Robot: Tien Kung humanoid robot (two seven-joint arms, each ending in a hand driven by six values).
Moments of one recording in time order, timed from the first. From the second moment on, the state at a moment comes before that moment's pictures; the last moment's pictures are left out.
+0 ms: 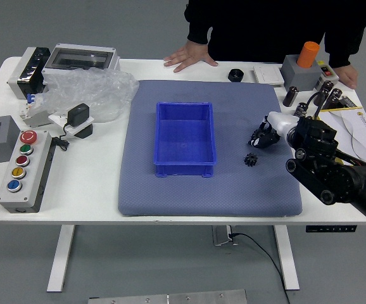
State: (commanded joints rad) left arm -0.02 0.09 -1.48 -0.18 1.40 -0.28 0.19; right arm 0.75 -0.26 0.69 0.83 -1.81 0.09 -0.41
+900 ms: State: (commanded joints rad) left arm -0.02 0.08 -1.47 -0.18 1.39 -0.27 0.19; right arm 0.75 -0.28 0.71 0.88 -1.88 0.04 -0.42
